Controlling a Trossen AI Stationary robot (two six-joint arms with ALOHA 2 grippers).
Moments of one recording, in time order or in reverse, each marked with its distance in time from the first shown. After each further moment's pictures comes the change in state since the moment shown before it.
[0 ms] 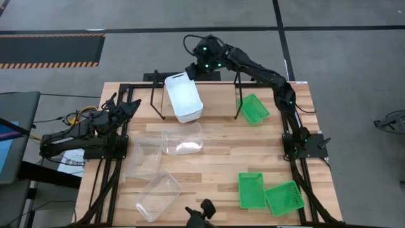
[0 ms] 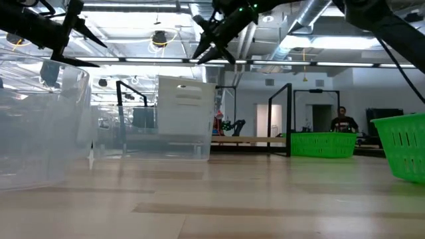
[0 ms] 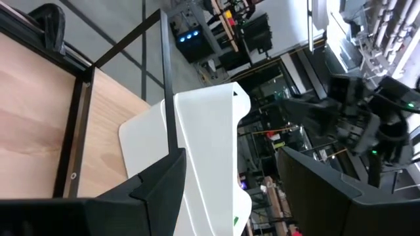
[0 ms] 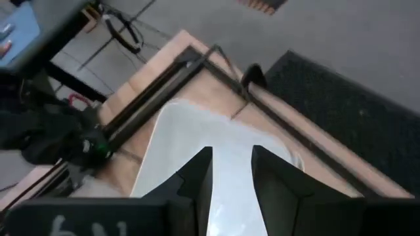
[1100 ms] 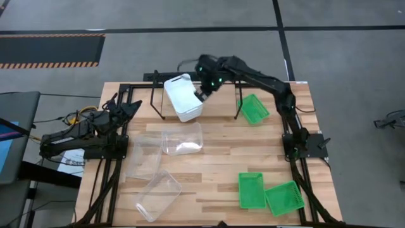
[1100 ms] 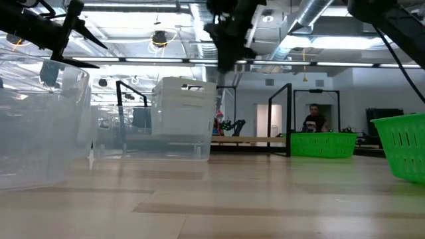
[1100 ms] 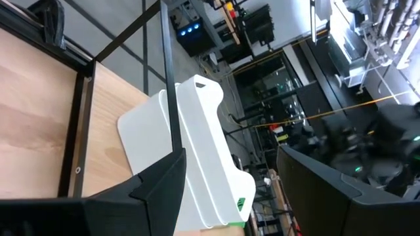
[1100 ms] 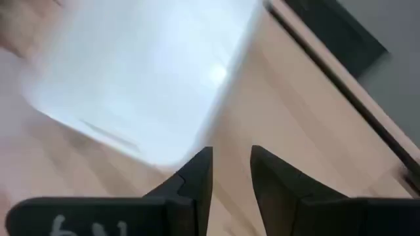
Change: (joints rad) left arm 0.000 0.000 0.000 -0.017 0.027 0.010; right arm 0.131 -0.039 -0.004 -0.546 0.234 -0.081
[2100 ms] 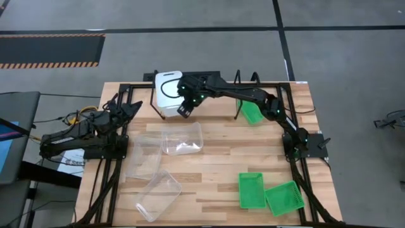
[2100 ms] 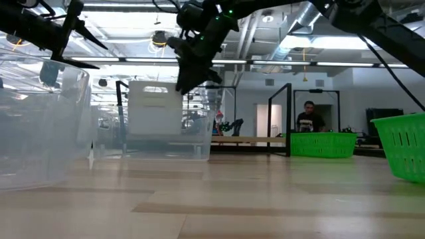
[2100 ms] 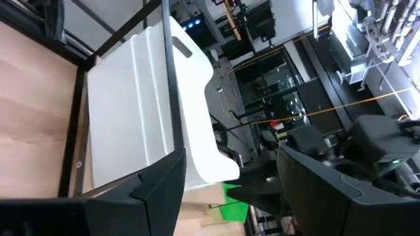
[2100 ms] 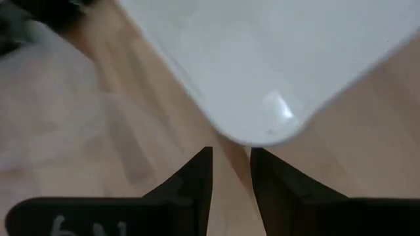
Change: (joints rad) left arm 0.000 0.000 0.000 -0.014 0.015 -0.011; right arm 0.097 0.176 -0.016 0.359 -0.167 -0.025
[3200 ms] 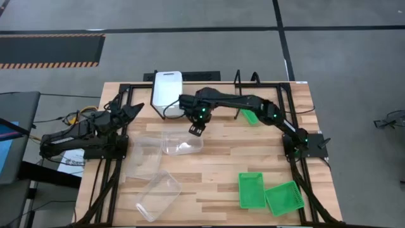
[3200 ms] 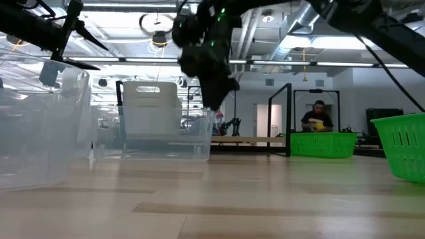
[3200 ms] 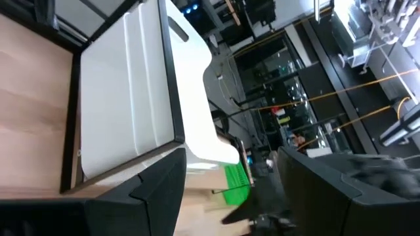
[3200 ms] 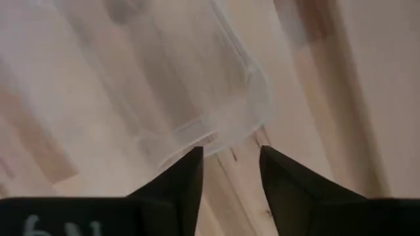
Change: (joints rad) left arm 0.000 0.000 0.000 -0.014 0.057 0.019; right arm 0.090 0.062 -0.007 -0.423 -0.047 -0.028
